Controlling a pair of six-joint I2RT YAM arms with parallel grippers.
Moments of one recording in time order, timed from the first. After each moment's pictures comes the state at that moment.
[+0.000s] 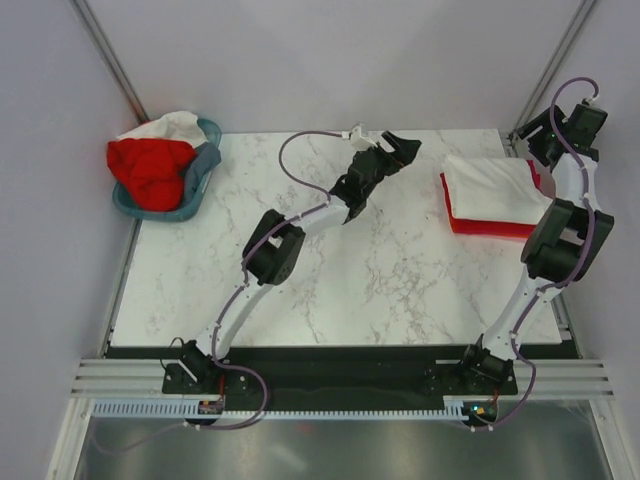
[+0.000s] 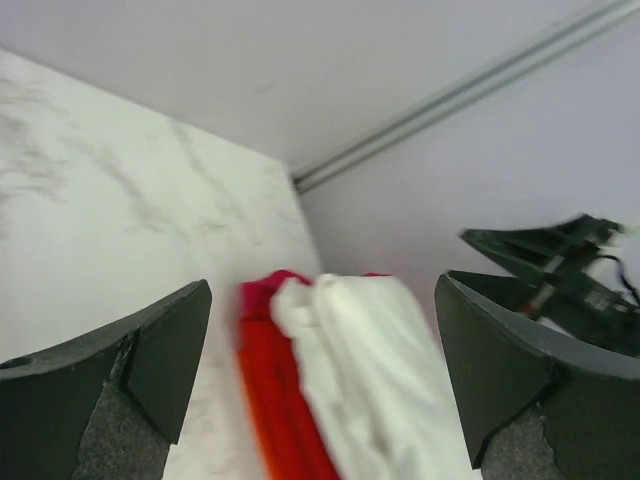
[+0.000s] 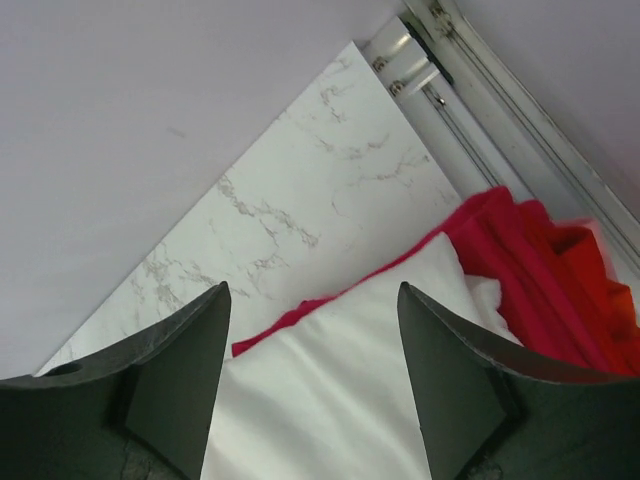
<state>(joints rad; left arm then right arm) -0.75 2.67 2.24 0.57 -0.17 -0.98 -0.46 2.14 1.92 -0.27 -0.28 0.55</state>
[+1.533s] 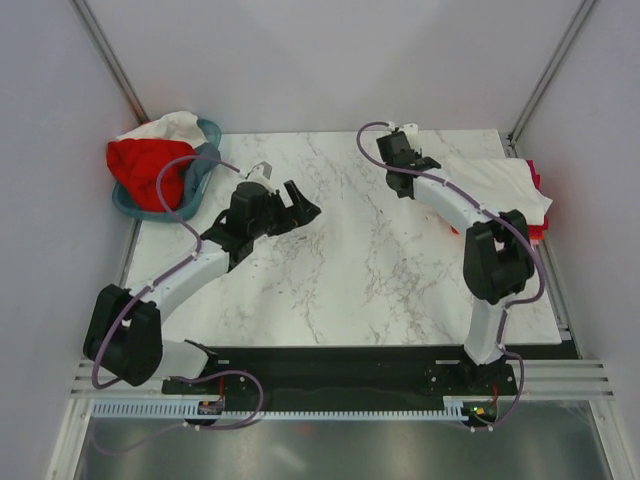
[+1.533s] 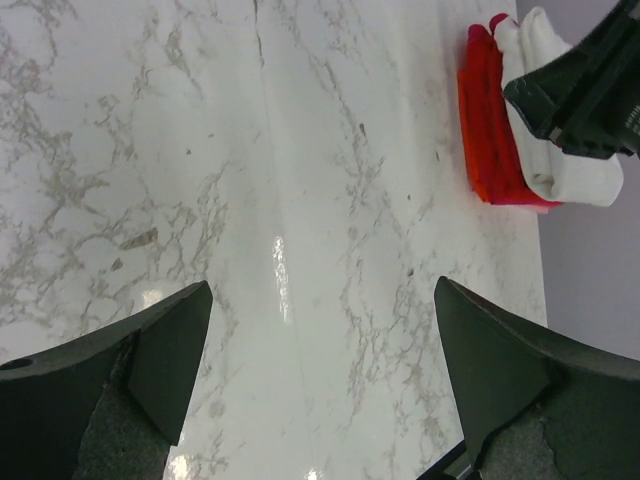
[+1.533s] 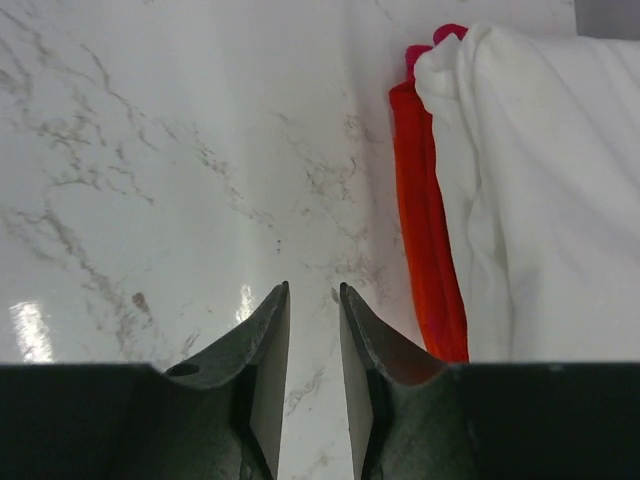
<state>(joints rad) -0.47 1.37 0.89 0.04 0.11 -0.73 0.38 1.89 1.55 -0.48 0.58 0.20</state>
